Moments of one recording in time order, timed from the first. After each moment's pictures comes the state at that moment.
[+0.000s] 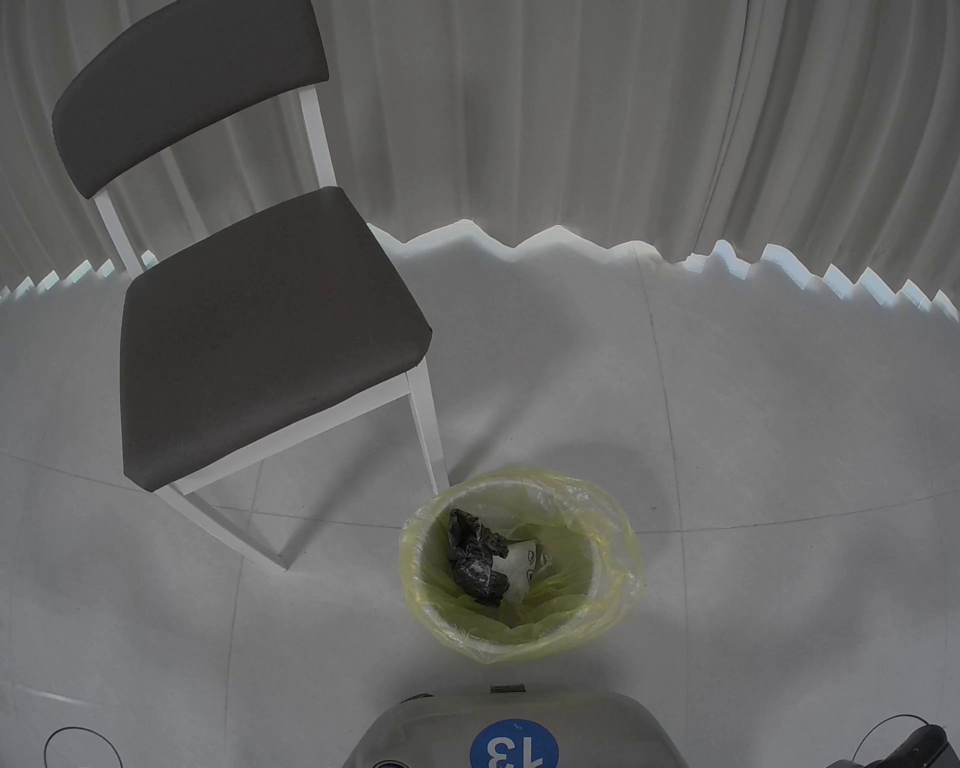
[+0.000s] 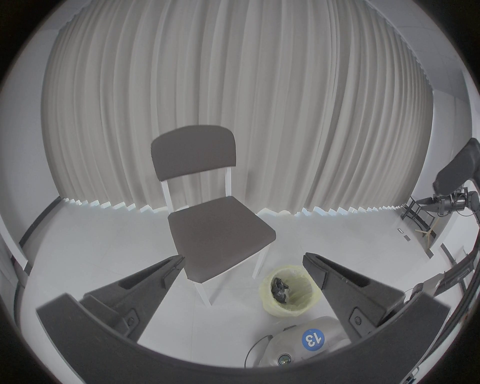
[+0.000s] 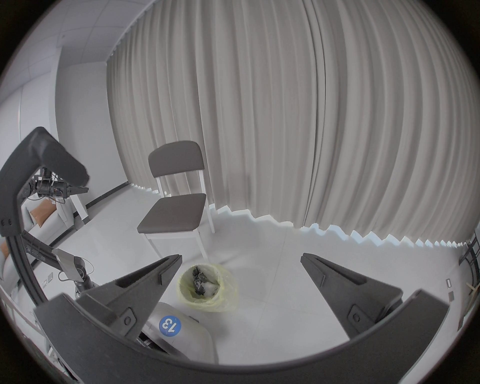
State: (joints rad) left arm -0.09 0.15 -1.16 0.91 -0.03 -0.03; right arm 0.09 0.27 -1.38 0.97 0.20 -0.11
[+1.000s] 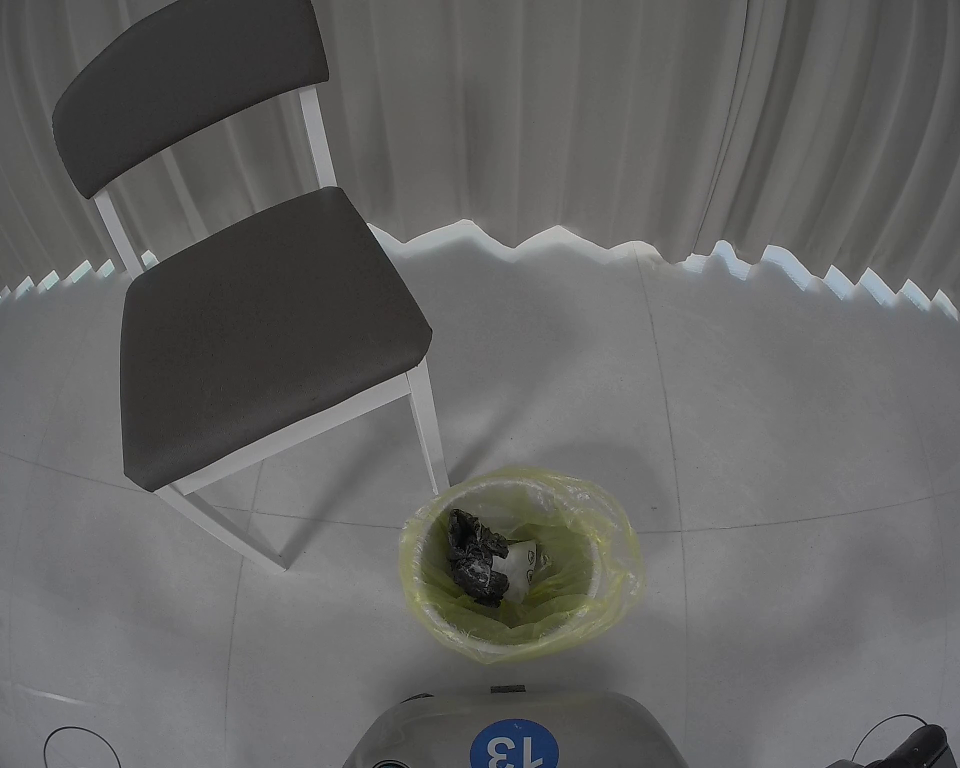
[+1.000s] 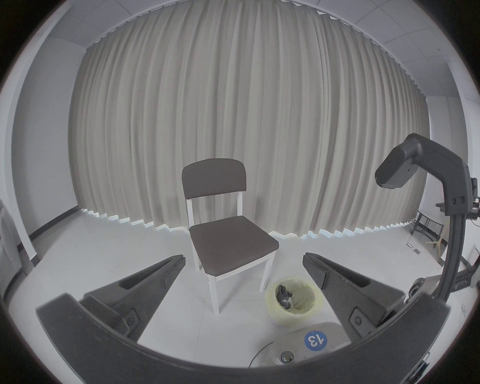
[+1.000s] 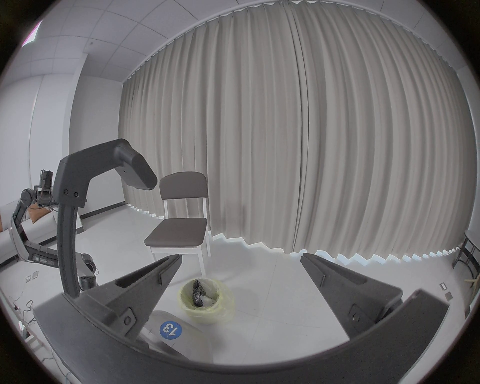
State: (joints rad) left arm 0.00 0.01 -0.77 0.47 -0.02 -0.12; right arm 0.07 0.19 -1.37 0.95 0.21 -0.11
